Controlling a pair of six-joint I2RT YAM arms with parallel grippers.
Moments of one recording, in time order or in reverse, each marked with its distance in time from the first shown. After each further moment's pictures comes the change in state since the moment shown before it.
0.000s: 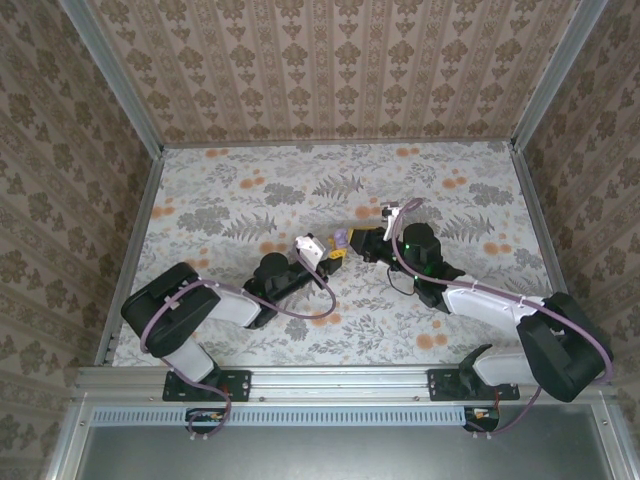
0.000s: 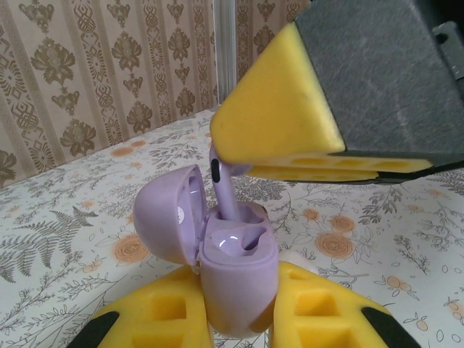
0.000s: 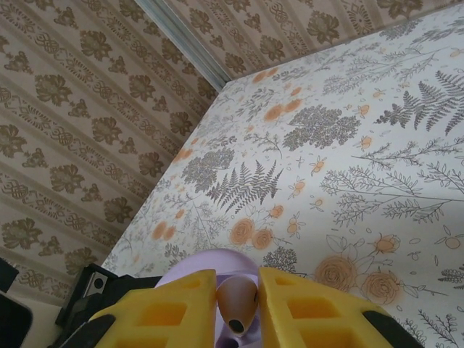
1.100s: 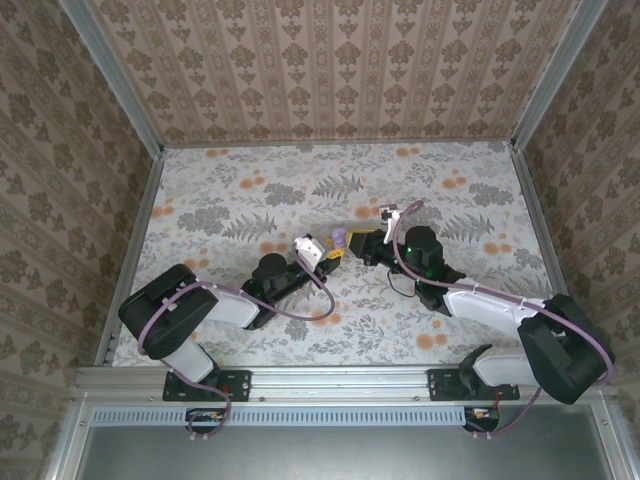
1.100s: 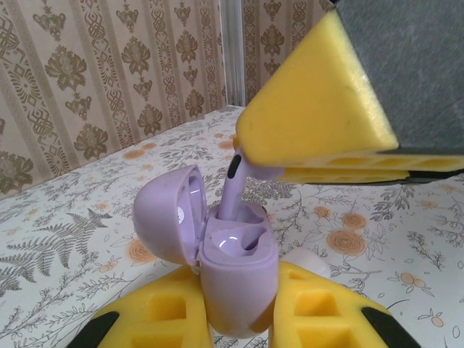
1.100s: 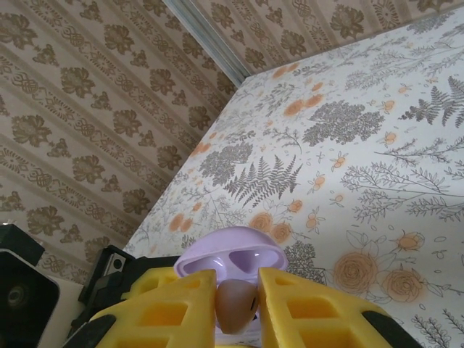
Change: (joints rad) left arm 0.001 -0.014 -0.011 -0.003 -0.020 0.042; right arm 0.005 -0.019 -0.026 0.042 -0.051 0.003
